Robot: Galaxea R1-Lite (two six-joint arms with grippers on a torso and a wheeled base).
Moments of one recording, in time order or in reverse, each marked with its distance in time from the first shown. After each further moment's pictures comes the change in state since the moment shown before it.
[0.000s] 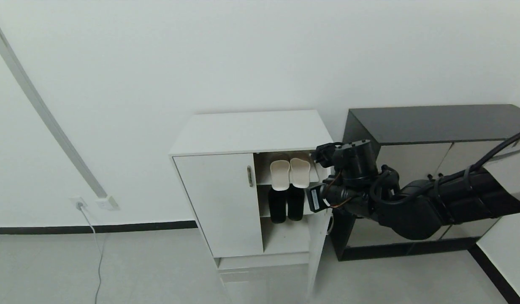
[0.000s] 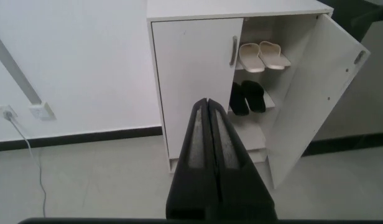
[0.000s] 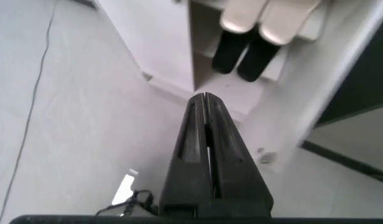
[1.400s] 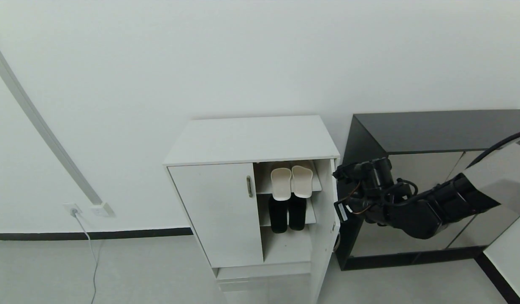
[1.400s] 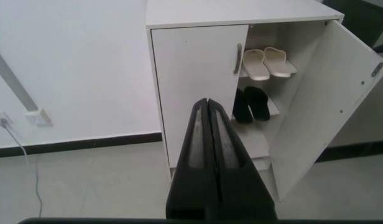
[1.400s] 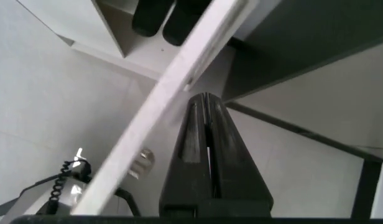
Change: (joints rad) left arm 0.000 0.000 -0.001 0.000 0.000 -0.001; right arm -0.176 0.093 0.090 -0.051 -0.011 -0.164
